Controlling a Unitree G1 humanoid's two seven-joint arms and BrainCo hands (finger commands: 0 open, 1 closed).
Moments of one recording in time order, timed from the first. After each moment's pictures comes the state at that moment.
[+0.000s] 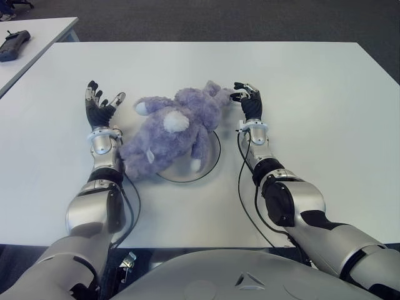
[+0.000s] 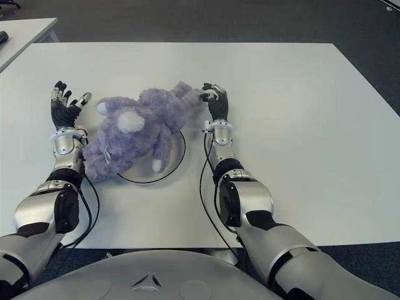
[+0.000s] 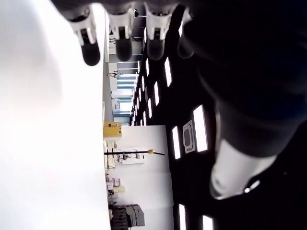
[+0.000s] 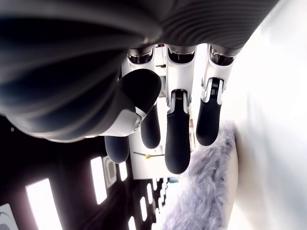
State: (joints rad) left arm -0.57 0.30 0.31 1.19 -0.11 -0.60 0.13; right arm -0.76 0.08 -0.25 1.25 -0.07 -0.58 -0.17
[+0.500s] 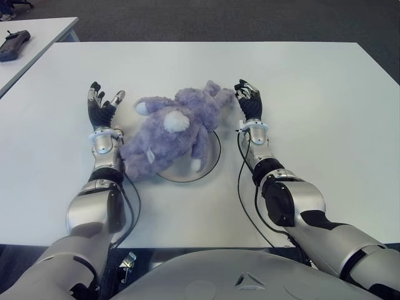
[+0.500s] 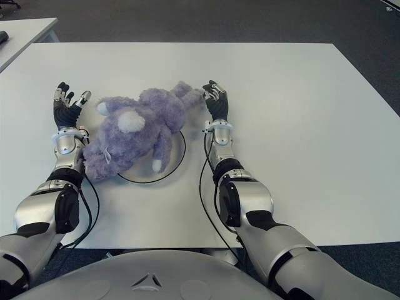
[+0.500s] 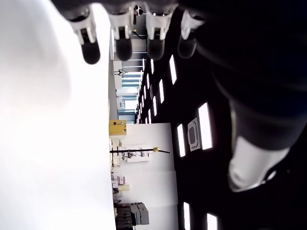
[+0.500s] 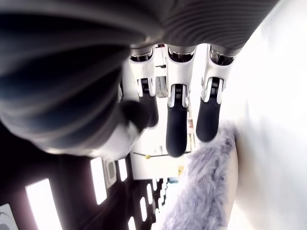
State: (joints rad) left arm -0.57 0.30 0.29 1.19 -0.11 -0.58 0.14; right arm -0.76 0.08 -0.25 1.25 -0.07 -0.58 -0.18
